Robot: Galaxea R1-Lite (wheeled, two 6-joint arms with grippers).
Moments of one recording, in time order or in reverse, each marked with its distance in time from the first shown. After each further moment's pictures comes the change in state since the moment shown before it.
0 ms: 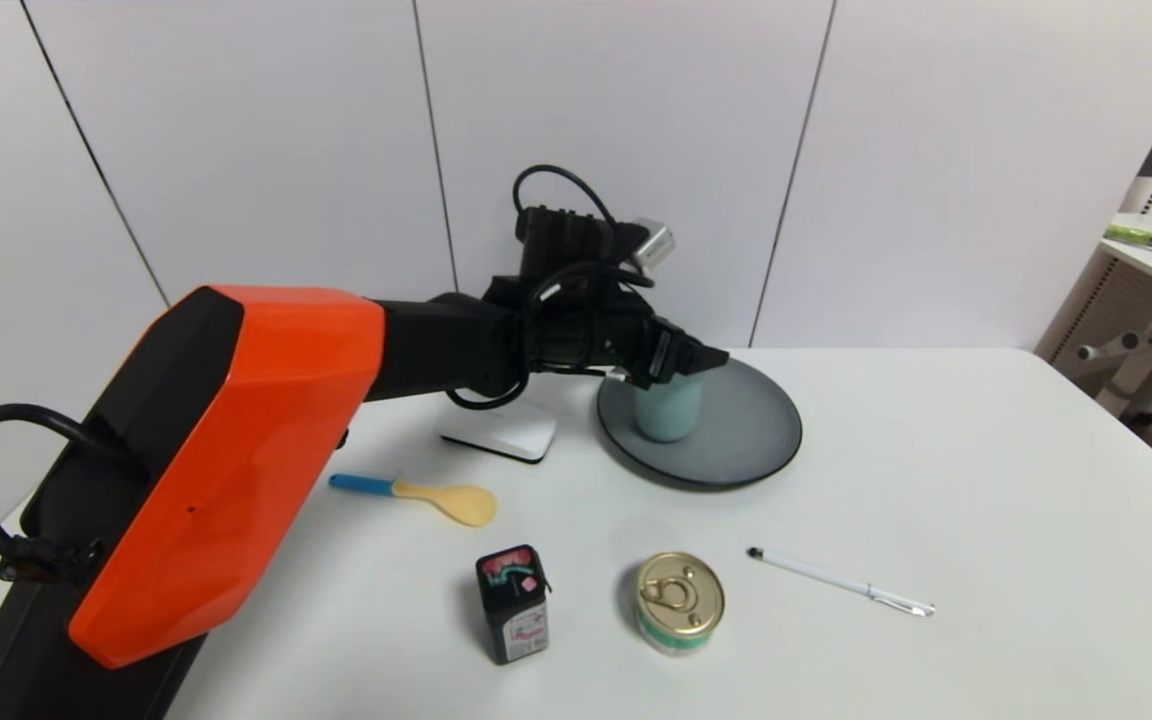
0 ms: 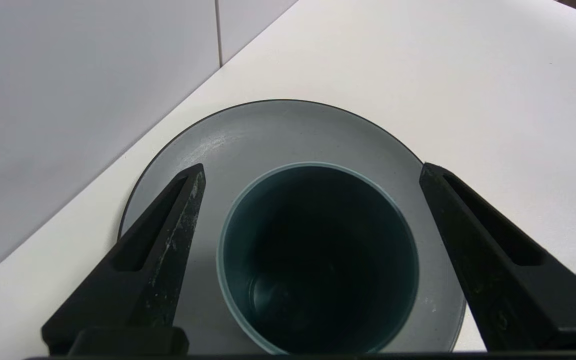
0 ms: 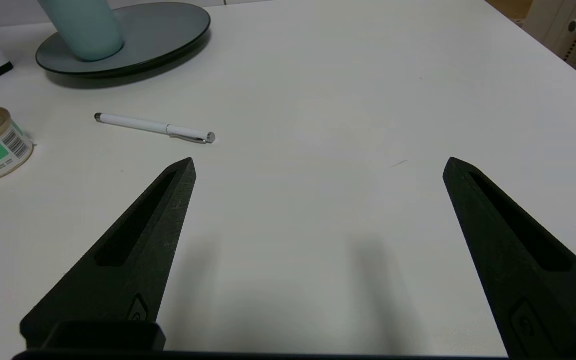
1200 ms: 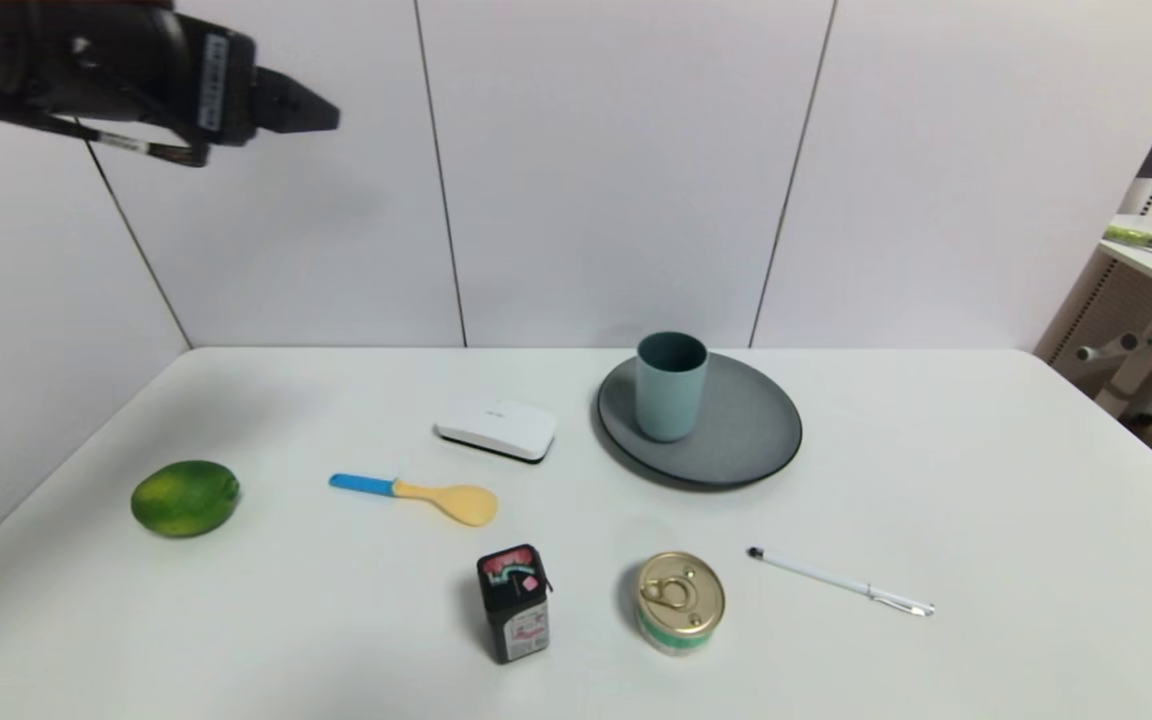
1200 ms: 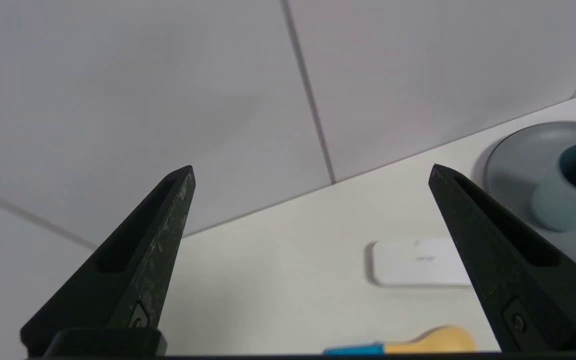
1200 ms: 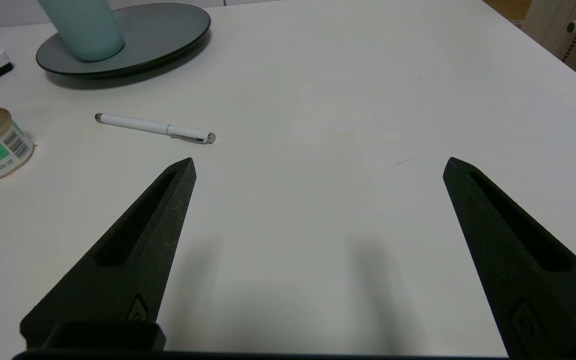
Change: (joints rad) left arm 0.271 -0.833 0.216 0.522 0.633 0.164; right arm 0.000 0.000 0.000 0.000 0.000 0.000
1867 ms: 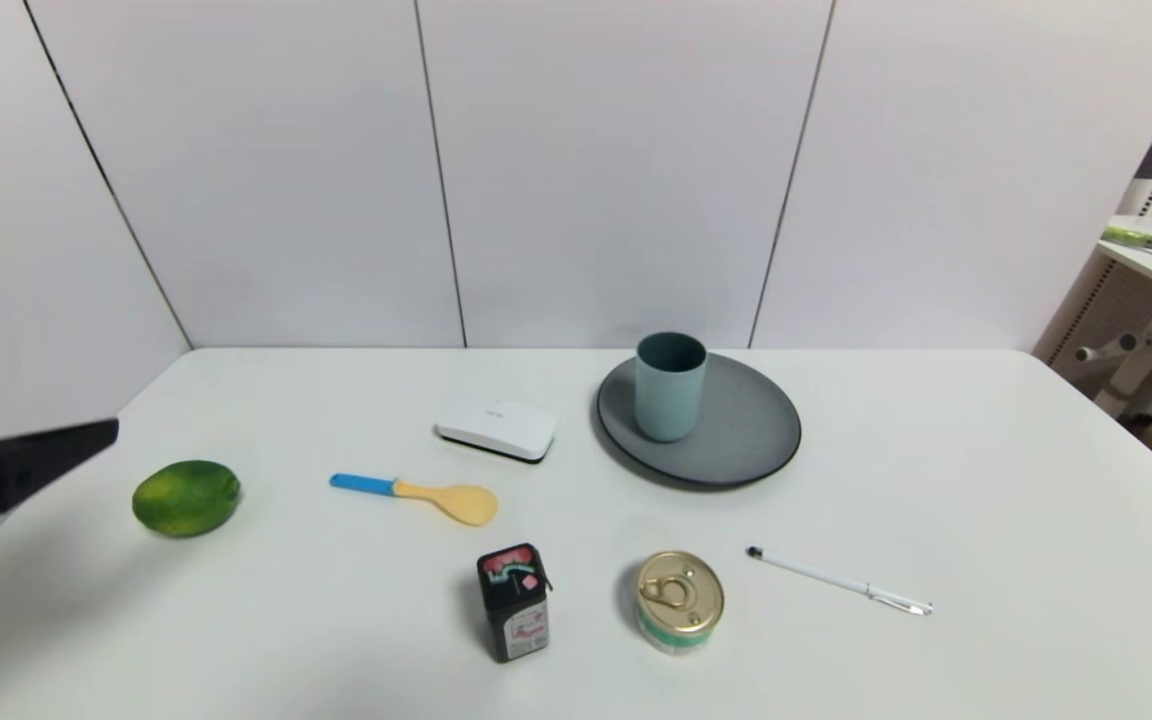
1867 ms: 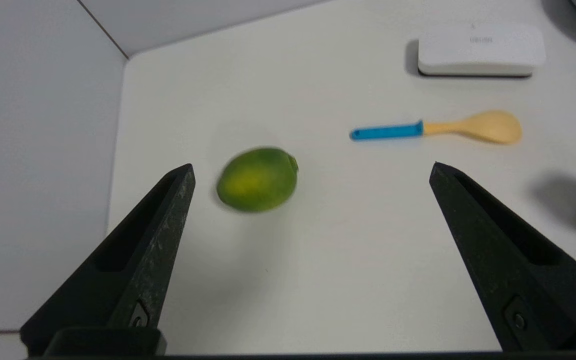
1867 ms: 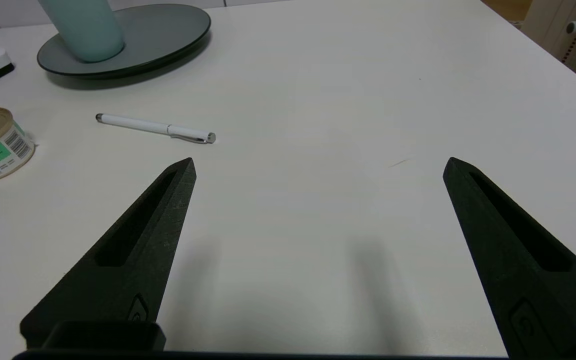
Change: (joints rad) left arm 0.369 -0.594 0.952 -0.203 -0.278 -0.006; right arm 0.000 0.000 0.000 0.000 0.000 0.000
